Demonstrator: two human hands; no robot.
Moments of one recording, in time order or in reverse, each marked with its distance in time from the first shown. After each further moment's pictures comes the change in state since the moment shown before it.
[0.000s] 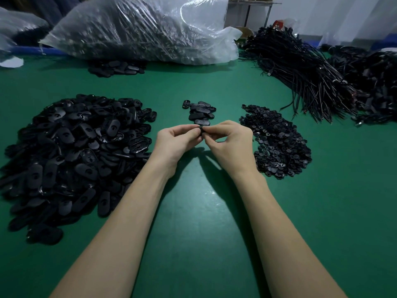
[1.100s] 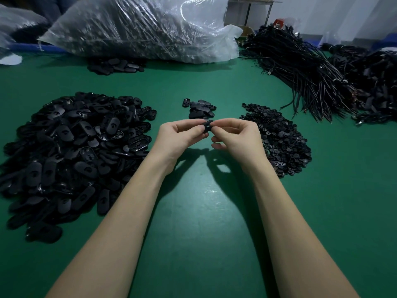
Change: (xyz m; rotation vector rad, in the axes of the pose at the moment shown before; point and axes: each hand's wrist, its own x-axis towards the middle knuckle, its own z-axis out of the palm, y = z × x) left_hand -0.003 0.007 0.000 0.075 -0.138 0.070; right_hand 0.007 -0.011 -0.021 0.456 -0.110 0.472
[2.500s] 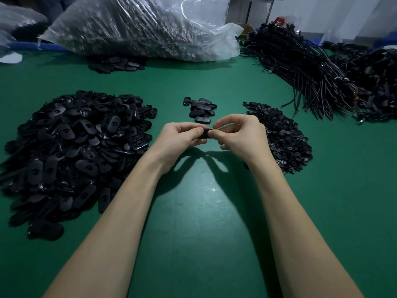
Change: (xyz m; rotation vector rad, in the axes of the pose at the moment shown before) left_hand -0.003 0.000 -0.004 0.134 -0.105 -0.011; right_hand 0.004 -0.006 -0.006 -0.375 0.018 -0.090
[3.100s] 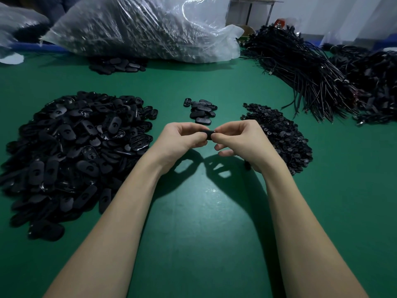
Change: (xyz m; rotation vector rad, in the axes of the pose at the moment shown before) left_hand -0.001 0.000 -0.004 0.104 -0.028 0.035; right_hand -0.002 0.003 -0.009 0.222 -0.206 0.100
